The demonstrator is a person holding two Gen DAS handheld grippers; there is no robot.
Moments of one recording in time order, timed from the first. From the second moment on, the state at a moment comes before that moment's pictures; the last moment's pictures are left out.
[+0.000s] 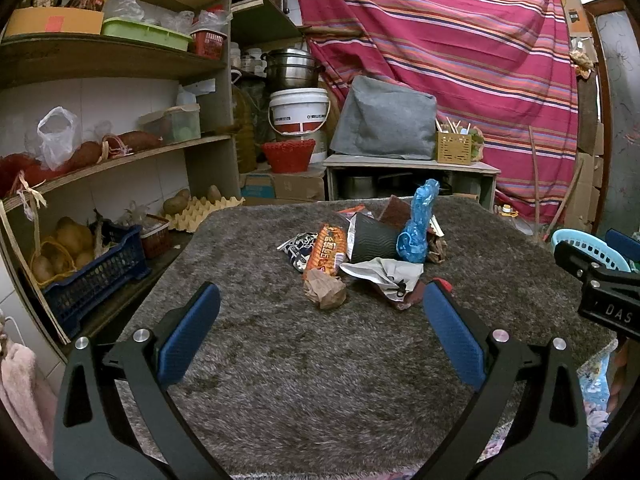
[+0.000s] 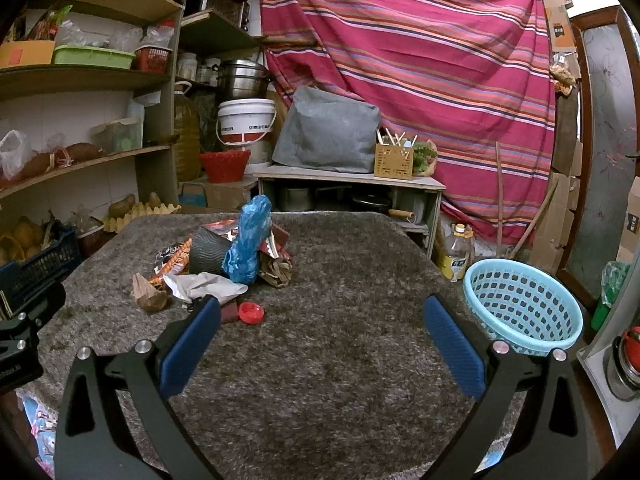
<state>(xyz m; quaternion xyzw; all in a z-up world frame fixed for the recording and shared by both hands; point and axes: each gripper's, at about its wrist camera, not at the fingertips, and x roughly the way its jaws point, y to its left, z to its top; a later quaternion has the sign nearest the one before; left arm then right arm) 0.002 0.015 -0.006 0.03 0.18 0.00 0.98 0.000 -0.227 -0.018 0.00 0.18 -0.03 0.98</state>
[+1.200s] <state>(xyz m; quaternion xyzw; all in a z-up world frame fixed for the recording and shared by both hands) 0.041 0.041 -0.015 0.03 0.21 0.00 0.98 0.023 -0.236 -0.027 -0.02 0.19 -0.06 0.98</state>
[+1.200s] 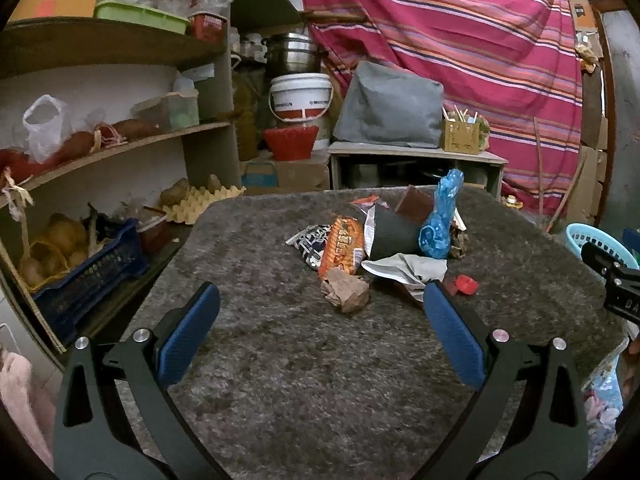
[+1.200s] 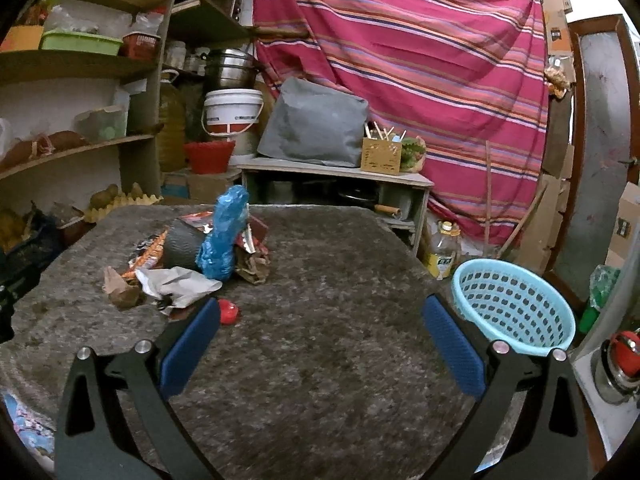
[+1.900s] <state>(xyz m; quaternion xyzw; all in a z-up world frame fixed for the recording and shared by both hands) 0.123 0.039 -0.050 0.01 0.28 -0.03 0.96 0.094 -0.242 -0.053 -0.02 0.25 -0.06 0.97</state>
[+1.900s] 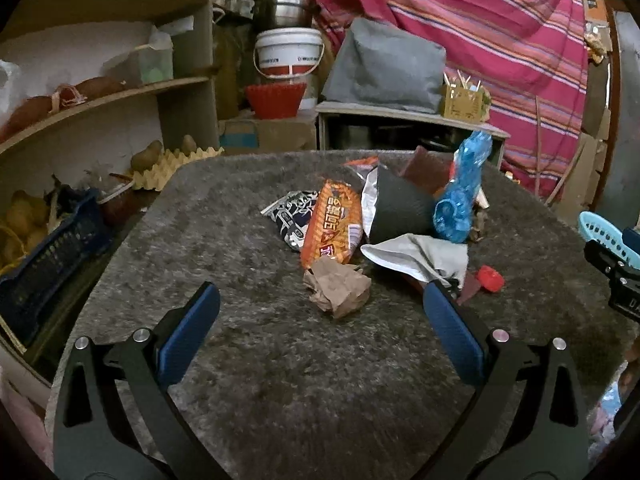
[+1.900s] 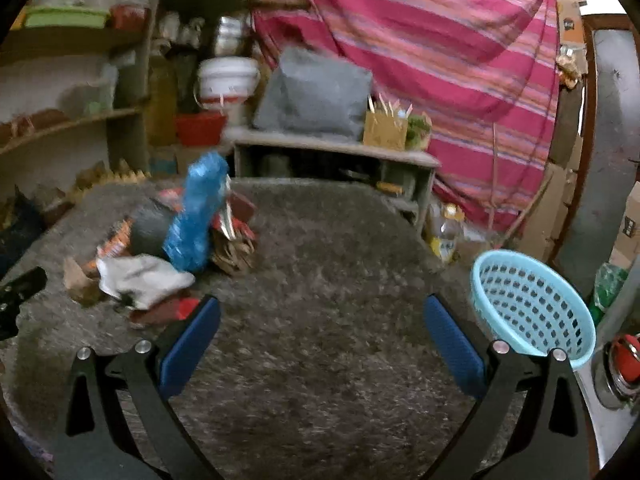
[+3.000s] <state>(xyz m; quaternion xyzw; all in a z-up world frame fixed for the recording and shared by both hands) 0.168 0.072 -0.071 0.02 0.36 -0.04 0.93 0.155 -0.204 -0.094 0.02 0.36 0.03 0.93</state>
